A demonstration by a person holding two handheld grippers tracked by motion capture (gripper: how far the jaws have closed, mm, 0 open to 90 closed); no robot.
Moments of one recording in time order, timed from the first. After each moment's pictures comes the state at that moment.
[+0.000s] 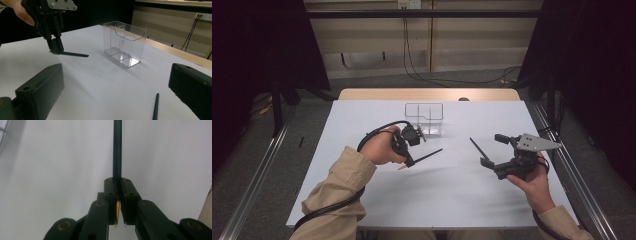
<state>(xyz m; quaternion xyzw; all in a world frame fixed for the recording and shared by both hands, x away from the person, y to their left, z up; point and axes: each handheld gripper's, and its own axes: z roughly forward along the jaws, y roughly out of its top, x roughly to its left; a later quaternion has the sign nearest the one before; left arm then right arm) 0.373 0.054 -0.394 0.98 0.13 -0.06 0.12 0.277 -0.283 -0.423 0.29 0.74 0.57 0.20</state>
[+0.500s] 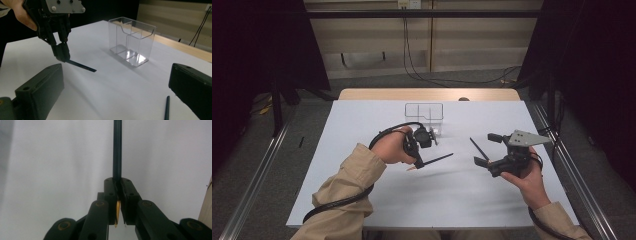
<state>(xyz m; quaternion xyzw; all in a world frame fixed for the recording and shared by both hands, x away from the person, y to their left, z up) 0.371 0.026 -0.396 0.99 0.08 -0.06 0.11 0.288 -0.267 -0.420 0.30 0.75 0.56 0.17</state>
